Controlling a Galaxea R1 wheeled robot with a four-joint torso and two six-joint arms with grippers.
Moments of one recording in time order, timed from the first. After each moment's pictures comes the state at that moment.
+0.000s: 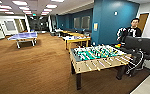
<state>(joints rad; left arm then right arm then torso) 1.57 2.99 -2.65 -0.07 -0.18 0.13 -1.55 2.88 -2.47 -0.12 0.03 0.11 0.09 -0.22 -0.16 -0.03</state>
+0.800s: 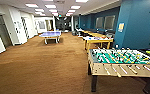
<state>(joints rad) 1.57 3.00 -2.66 -0.07 -0.18 0.13 -1.55 2.88 -2.48 -0.12 0.03 0.11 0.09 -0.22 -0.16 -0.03</state>
